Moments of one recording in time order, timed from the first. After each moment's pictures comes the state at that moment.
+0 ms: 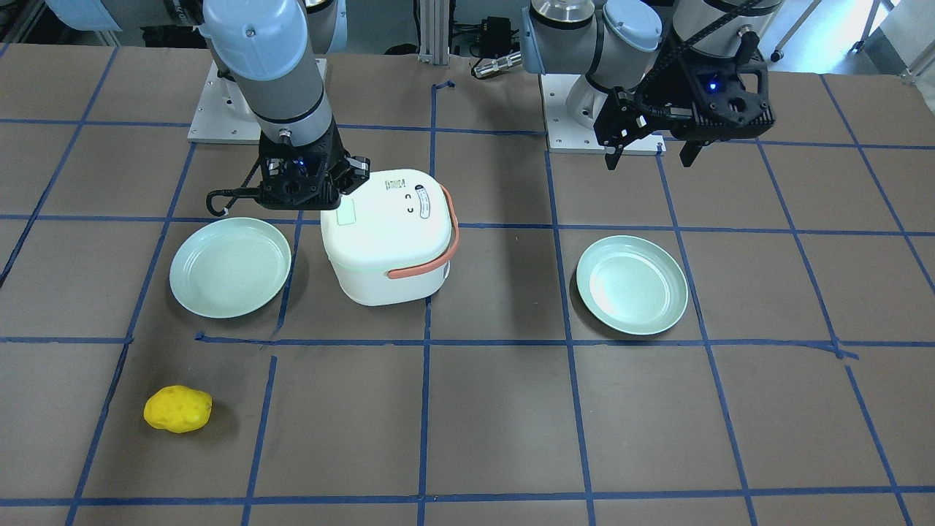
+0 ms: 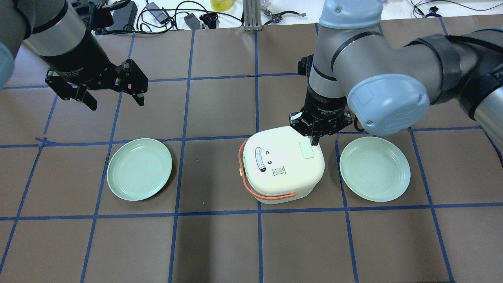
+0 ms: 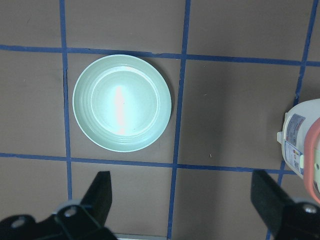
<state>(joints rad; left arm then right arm) -1.55 -1.50 -1.59 -1.62 1.59 -0.05 1.78 -1.51 1.76 -1.69 -1.52 0.21</state>
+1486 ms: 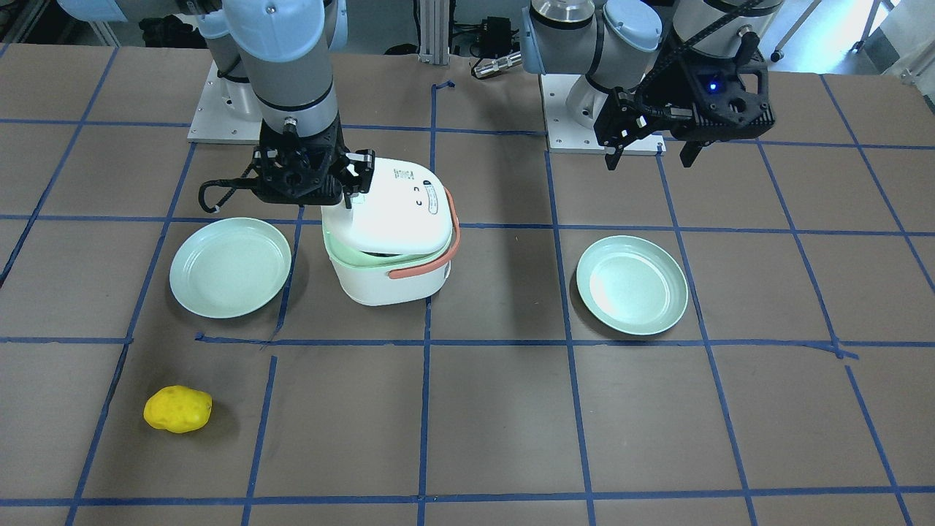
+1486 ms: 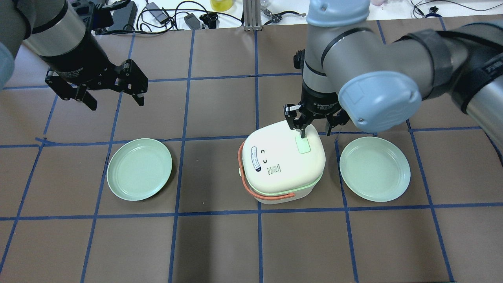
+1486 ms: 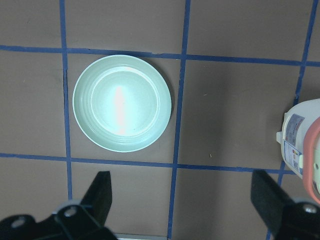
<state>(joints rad) -1.55 -1.50 -1.59 -1.62 1.59 -0.05 1.80 -1.50 1.65 -1.63 -1.61 0.21</state>
